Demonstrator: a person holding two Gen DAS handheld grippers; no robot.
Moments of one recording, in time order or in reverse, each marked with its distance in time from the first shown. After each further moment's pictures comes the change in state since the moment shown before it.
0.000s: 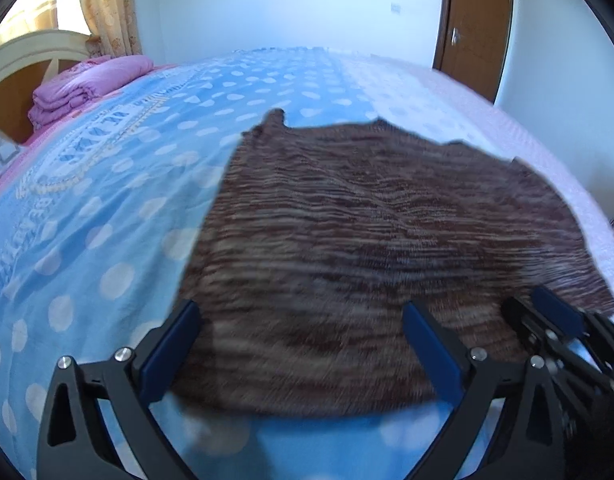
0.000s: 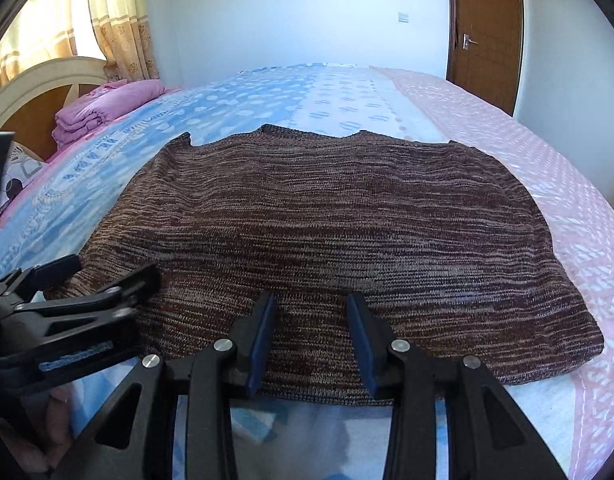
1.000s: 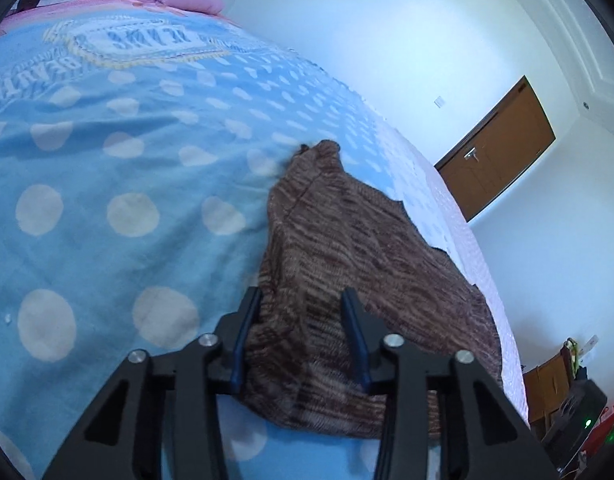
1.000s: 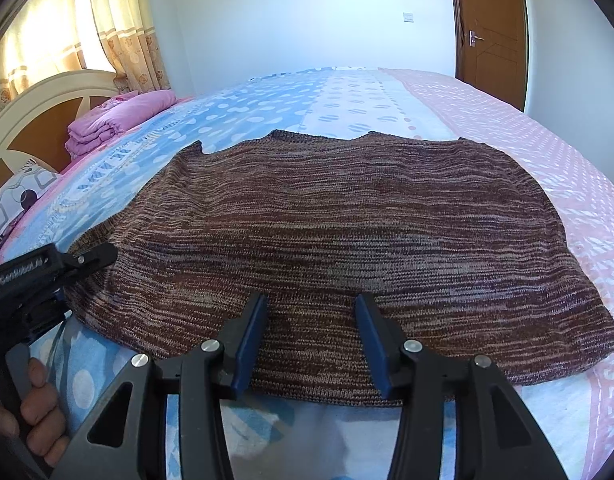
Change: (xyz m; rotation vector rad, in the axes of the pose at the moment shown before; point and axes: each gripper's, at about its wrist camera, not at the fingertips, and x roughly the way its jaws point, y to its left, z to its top) left arm 0.008 0.065 -0.006 -0.499 -0.059 -0.276; right arm 0.000 -0.002 -0.002 0.019 -0.020 0.059
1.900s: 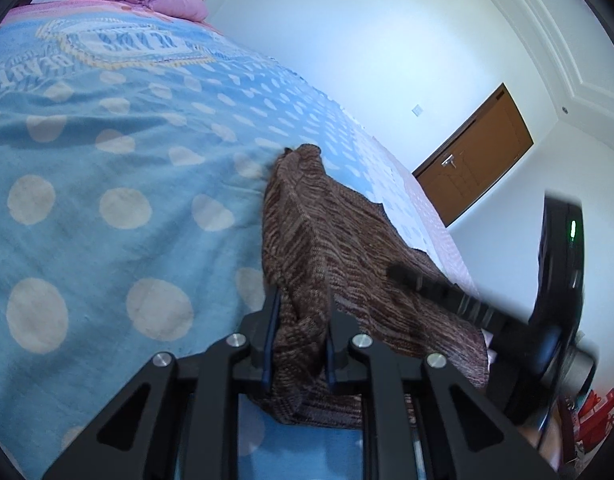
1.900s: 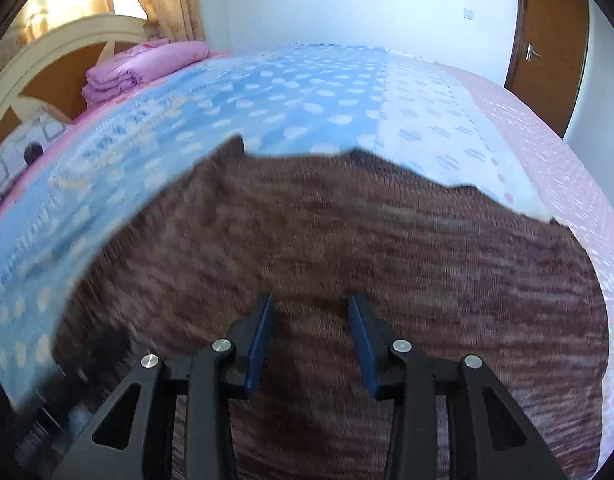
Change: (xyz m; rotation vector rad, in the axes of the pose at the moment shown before) left arm -0.006 0.010 -0.010 0.008 -0.043 -0.095; right arm 0.064 0.069 0.091 -0.136 0.127 0.094
